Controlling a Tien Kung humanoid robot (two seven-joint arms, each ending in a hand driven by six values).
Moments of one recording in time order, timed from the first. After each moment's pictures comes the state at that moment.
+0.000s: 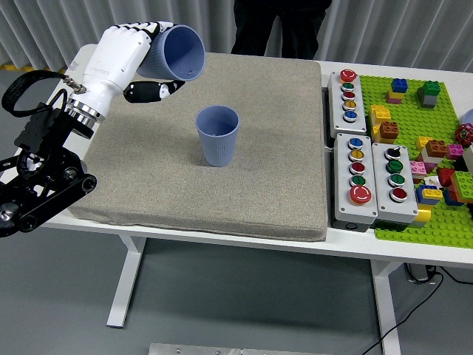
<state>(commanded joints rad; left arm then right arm) -0.72 0.54 -0.69 -1.27 1.71 0.55 0.01 0.18 -0.10 1.36 0.18 -1.44 0.00 -0.22</state>
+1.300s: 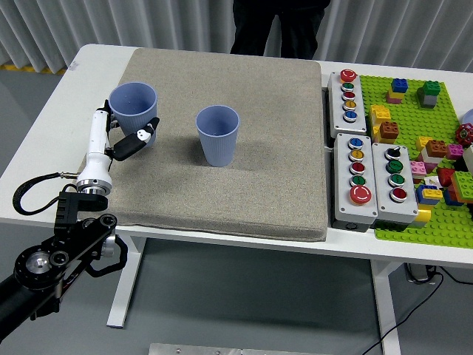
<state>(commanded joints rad) -0.38 0.22 -0.91 -1.09 1.12 0.65 -0.28 0.18 -0.09 1.35 0.18 -1.45 0.00 -0.22</state>
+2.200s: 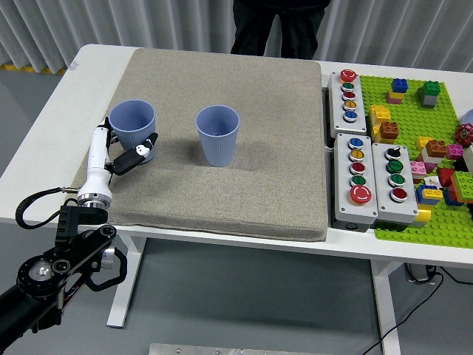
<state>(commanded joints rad) -0.36 0.20 -0.90 -1.02 1.04 0.62 -0.34 0.17 -0.09 1.36 0.18 -1.47 0.01 -0.22</state>
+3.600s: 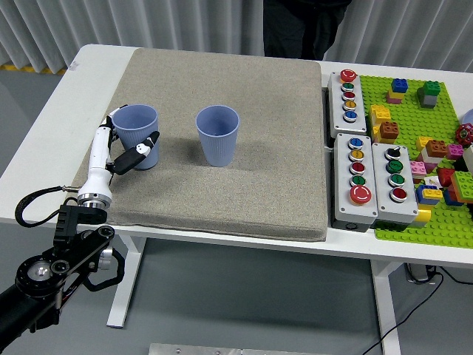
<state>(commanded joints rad) -0.36 0.21 -0.91 -1.02 1.06 0.59 -0.36 0.18 -0.09 1.36 0.18 -1.47 0.00 -0.22</state>
